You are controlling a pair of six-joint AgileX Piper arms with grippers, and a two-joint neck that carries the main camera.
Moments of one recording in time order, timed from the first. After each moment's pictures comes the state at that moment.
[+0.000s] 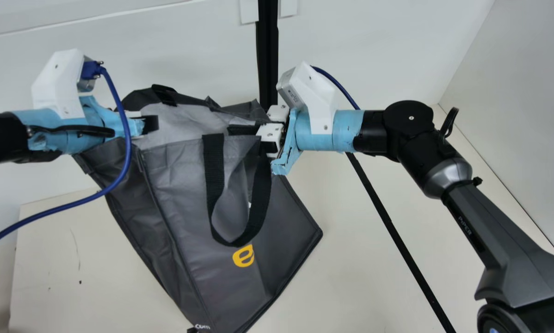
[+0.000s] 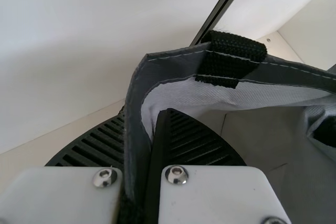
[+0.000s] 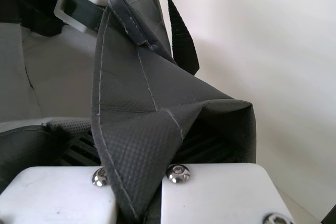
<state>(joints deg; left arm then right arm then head) -17.0 125.1 -142.1 -31.2 68.0 11.1 -3.1 99.9 -87.2 77.8 58.5 -84.0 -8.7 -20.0</state>
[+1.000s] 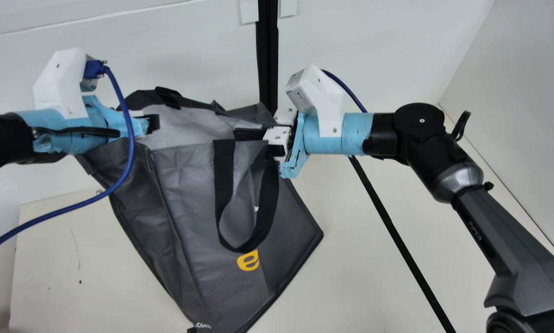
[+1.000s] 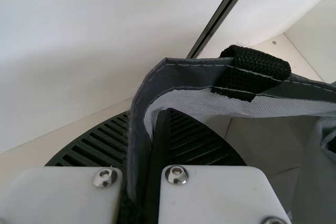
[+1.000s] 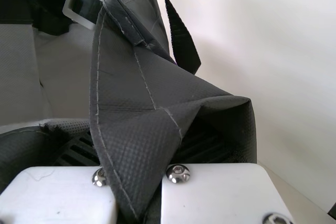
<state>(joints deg) -18.1 123.1 -139.5 -28.4 66.1 9.5 -4.6 98.0 -84.9 78.2 60.6 -83.4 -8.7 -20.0</state>
